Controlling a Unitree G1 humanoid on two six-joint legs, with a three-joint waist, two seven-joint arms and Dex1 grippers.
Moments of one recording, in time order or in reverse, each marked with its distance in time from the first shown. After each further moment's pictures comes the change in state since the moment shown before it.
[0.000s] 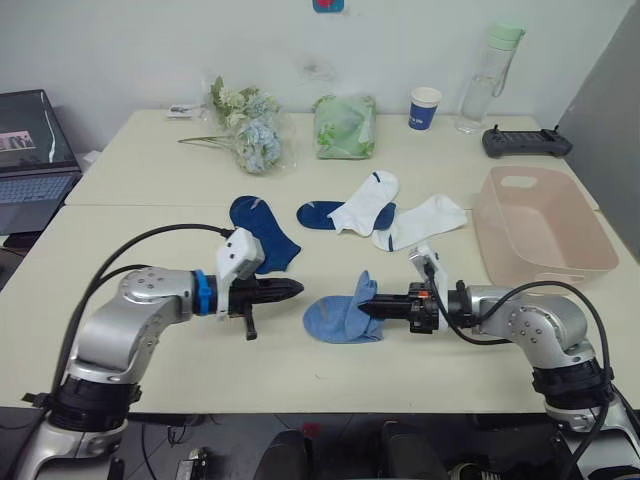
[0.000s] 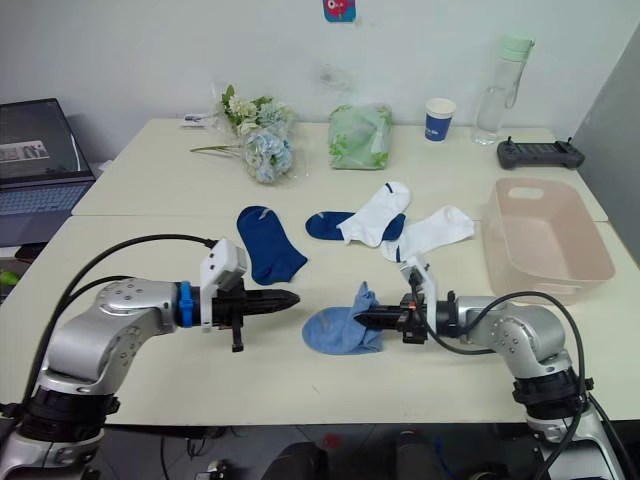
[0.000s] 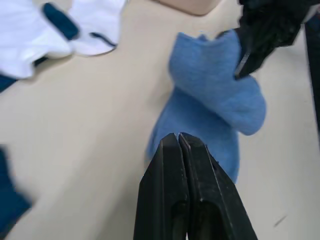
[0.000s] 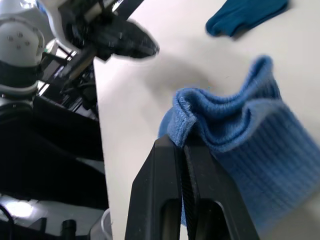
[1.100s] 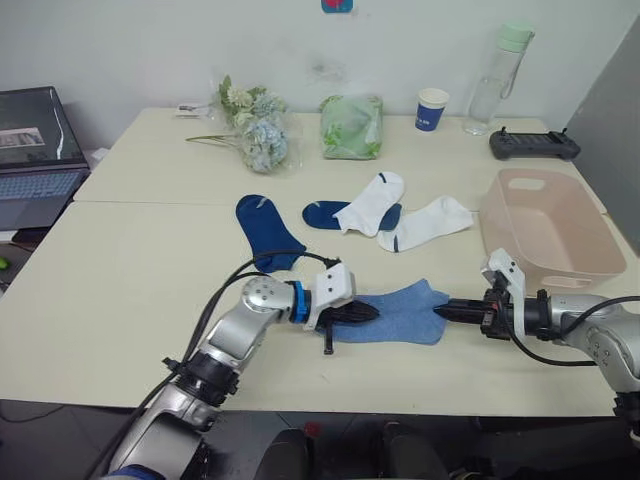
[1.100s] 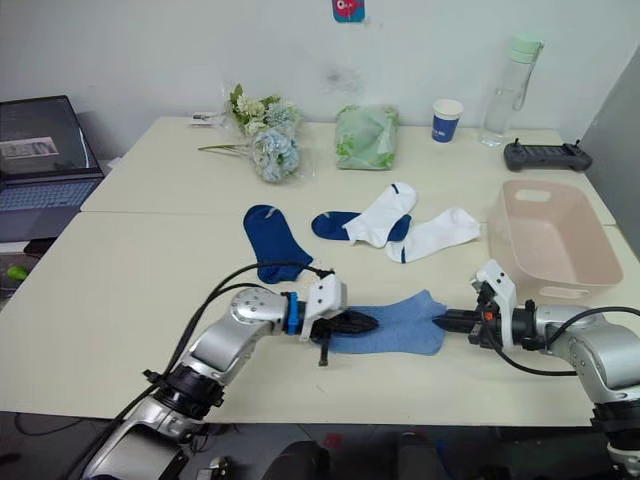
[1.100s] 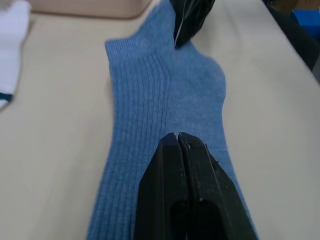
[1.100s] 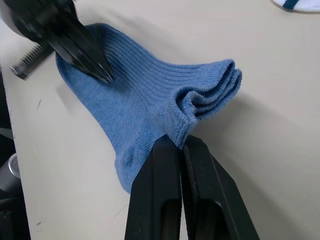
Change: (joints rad) left arm -0.181 -0.370 -0.442 0.429 0.316 -0.495 -0.017; right arm 0.205 -0.331 -0.158 -0.001 -0.191 -0.233 0.175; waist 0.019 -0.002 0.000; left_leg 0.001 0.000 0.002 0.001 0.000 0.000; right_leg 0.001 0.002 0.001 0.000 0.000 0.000
